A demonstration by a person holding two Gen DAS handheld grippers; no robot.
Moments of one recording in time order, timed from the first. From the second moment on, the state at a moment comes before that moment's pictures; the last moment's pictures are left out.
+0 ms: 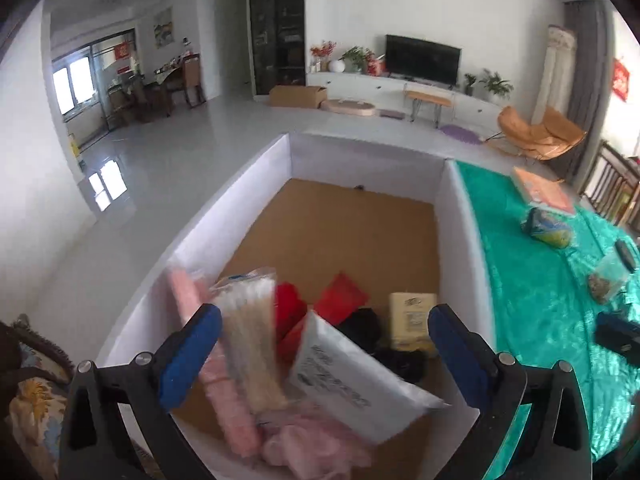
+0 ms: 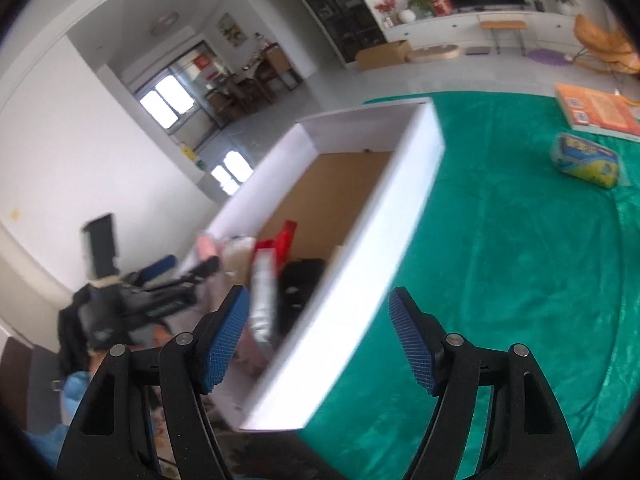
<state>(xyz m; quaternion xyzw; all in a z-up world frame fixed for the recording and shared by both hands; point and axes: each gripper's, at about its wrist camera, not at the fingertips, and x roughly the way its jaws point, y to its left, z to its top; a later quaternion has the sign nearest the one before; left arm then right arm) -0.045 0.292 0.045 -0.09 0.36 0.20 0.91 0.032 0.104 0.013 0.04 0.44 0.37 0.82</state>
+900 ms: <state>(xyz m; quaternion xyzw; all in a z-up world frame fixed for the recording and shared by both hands) 0.122 0.007 -0.102 0.05 0.46 -0.09 0.88 0.046 -0.138 -0.095 -0.01 0.43 -0.01 0.90</state>
